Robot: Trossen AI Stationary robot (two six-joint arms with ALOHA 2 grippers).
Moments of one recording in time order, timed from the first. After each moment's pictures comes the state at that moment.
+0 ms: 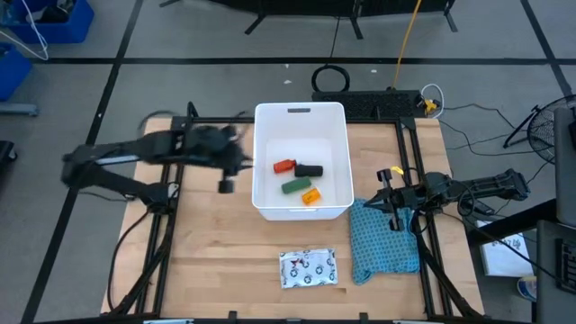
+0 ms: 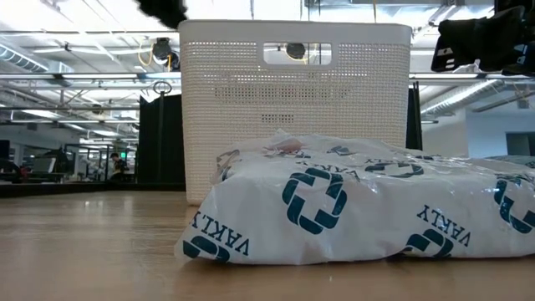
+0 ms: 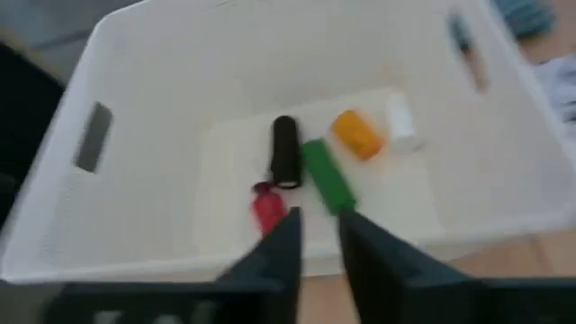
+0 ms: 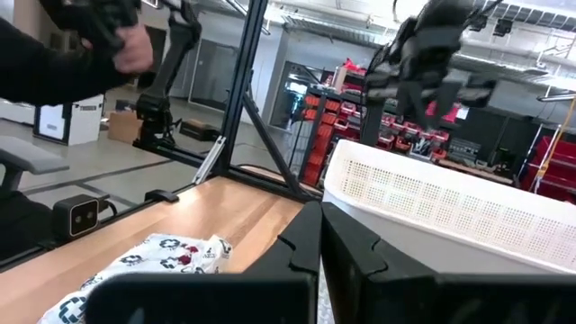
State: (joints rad) left arm 0.13 1.14 1.18 -0.72 -0.05 0.30; right arm 0.11 0.19 0.02 0.33 -0.16 -0.22
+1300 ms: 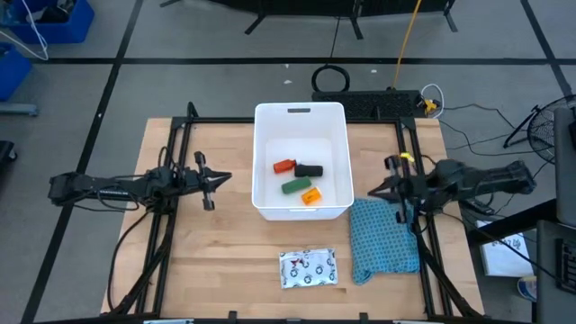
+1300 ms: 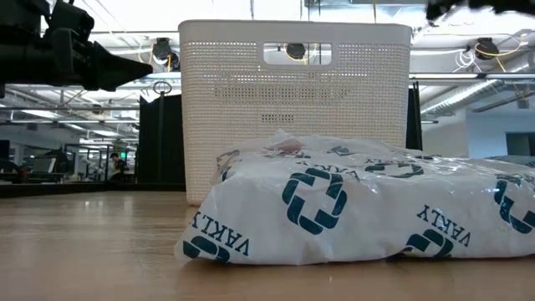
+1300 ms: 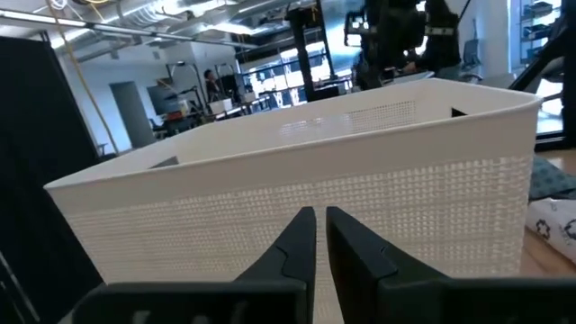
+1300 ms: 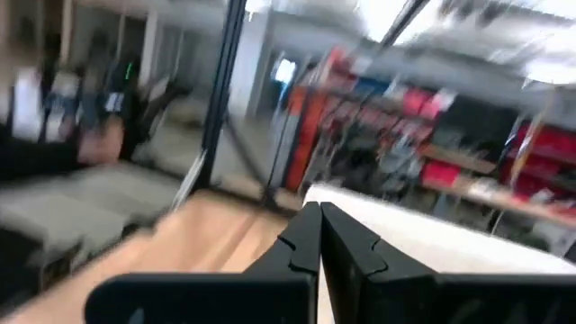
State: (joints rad) left arm 0.05 0.39 0.01 0.48 -0.16 0.23; right arm 0.14 0.38 0.37 0.12 -0.07 -0.23
